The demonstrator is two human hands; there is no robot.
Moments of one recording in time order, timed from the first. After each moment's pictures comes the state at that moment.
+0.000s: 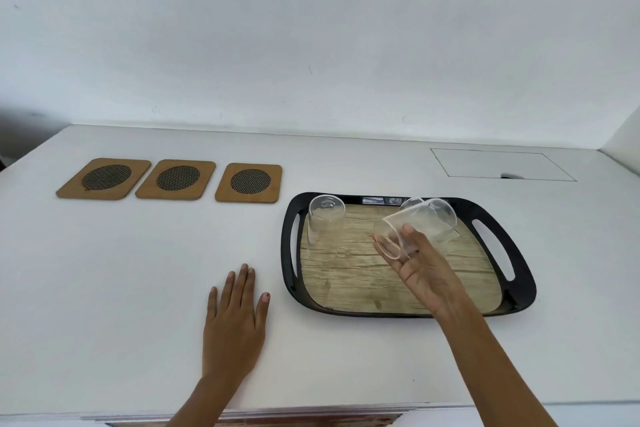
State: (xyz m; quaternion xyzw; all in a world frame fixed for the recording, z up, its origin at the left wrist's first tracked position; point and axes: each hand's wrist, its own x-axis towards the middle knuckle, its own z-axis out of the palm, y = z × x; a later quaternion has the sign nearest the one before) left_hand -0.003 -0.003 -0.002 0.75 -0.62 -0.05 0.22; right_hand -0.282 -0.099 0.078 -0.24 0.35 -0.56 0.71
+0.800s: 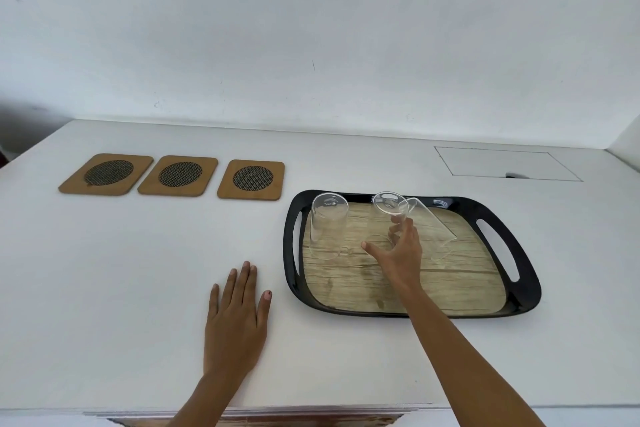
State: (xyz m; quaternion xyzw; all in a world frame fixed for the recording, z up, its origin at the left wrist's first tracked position) left_hand -0.001 -0.004 -0.004 0.76 -0.62 -0.05 0.22; right_hand -0.247 -0.131 0.035 -0.56 0.65 -0.45 0.25
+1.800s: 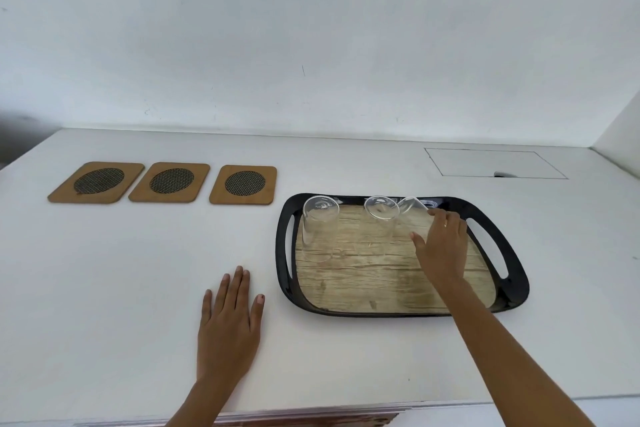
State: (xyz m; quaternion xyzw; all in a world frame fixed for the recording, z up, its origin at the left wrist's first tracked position) left_hand -0.003 -0.003 -0.003 0.75 -0.62 -0.05 0.22; right_hand -0.314 -0.135 0.067 -0.63 0.73 -0.26 -0.04
